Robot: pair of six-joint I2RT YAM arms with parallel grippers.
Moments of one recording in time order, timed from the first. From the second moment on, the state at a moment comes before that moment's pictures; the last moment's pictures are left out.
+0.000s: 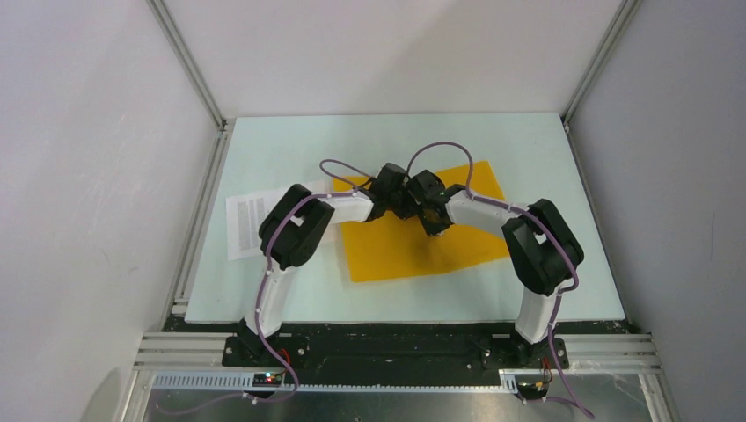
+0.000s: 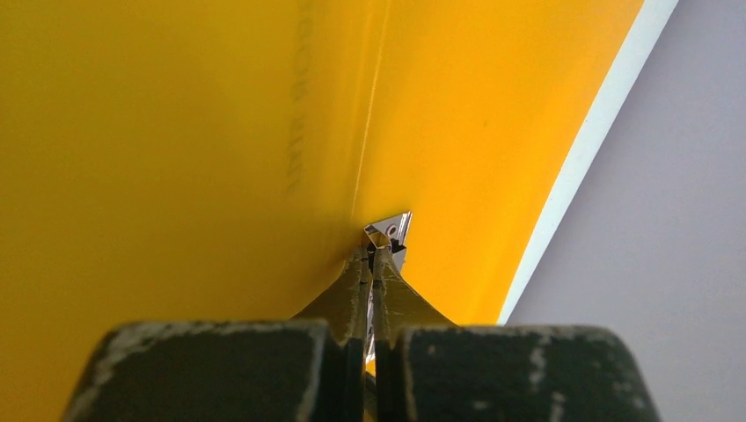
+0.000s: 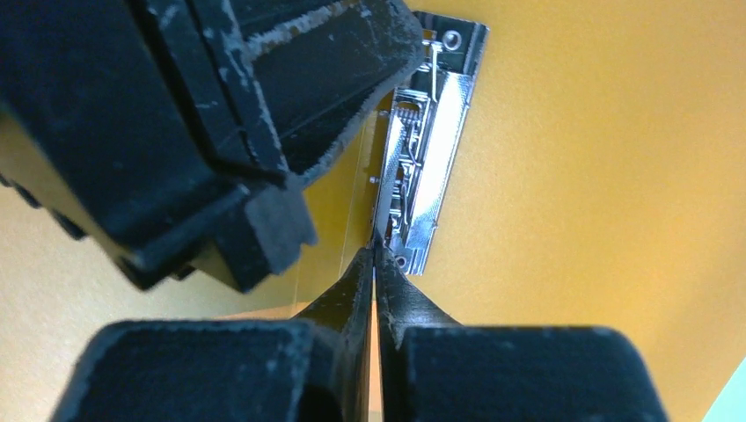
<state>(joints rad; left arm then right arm) -0.69 2.21 1.40 0.08 0.14 -1.32 0.62 1.84 1.18 -0.50 0.23 0.12</state>
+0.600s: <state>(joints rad) -0.70 2.21 1.42 0.04 0.13 -1.26 0.52 1.35 1.36 -0.61 0.04 -0.10</state>
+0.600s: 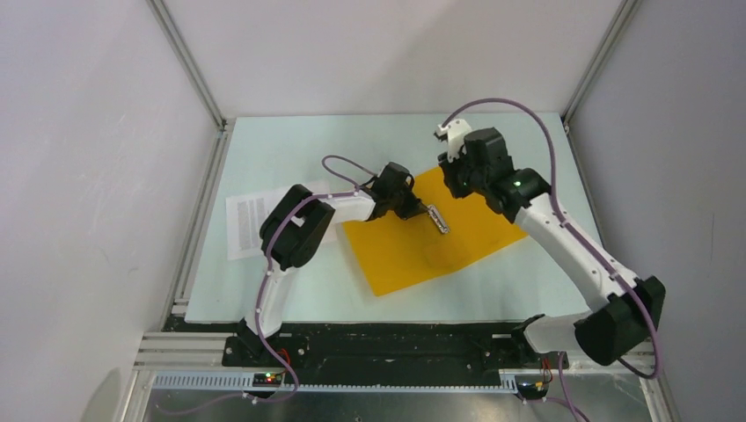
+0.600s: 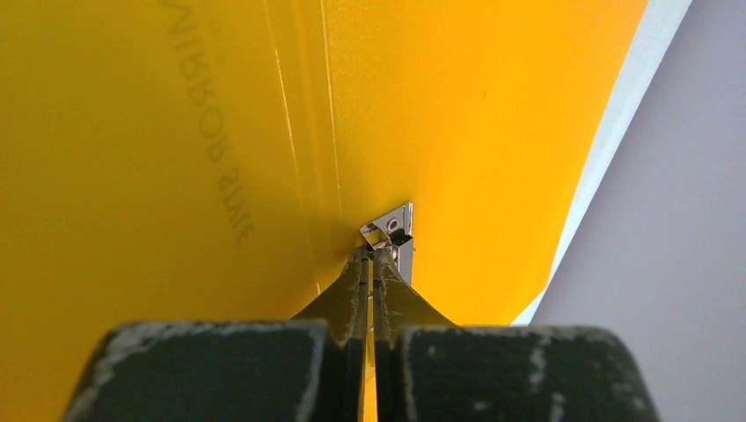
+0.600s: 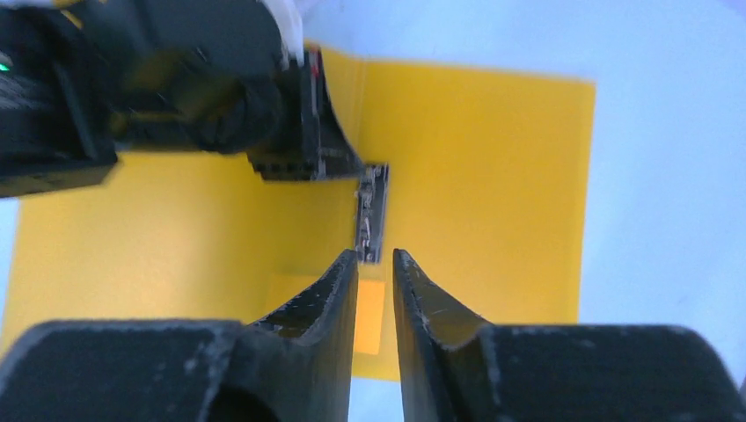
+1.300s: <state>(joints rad) -0.71 2.24 1.61 -0.26 0.09 -1.13 0.41 1.58 1.05 -0.49 -0.13 -0.11</state>
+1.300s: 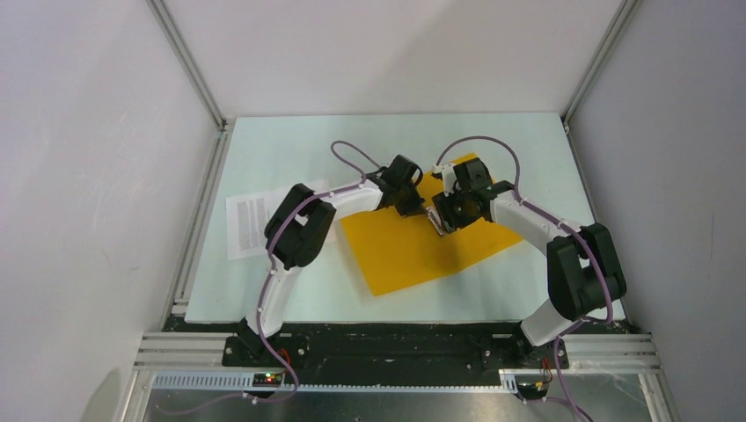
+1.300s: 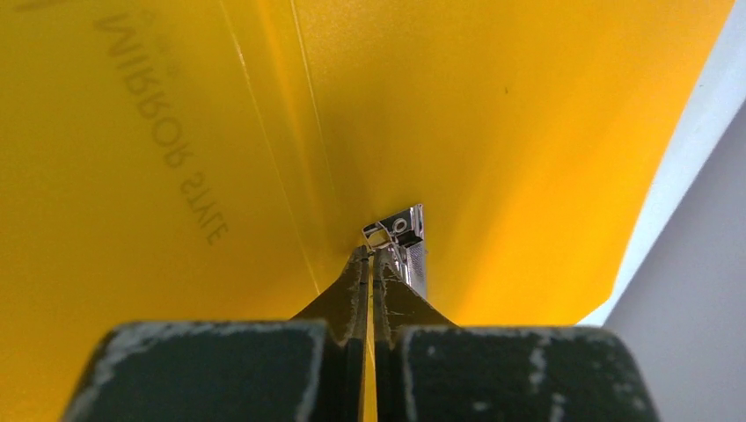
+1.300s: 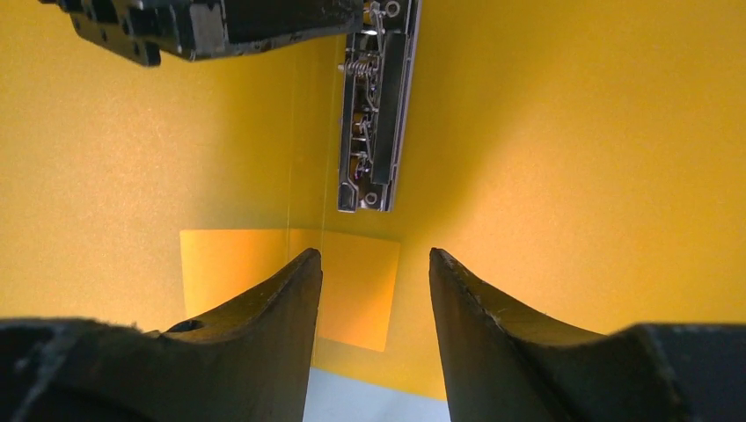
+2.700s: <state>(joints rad) -0.69 2.22 1.65 -0.42 0.03 -1.03 0.52 1.68 1.08 -0.40 -0.21 -0.05</state>
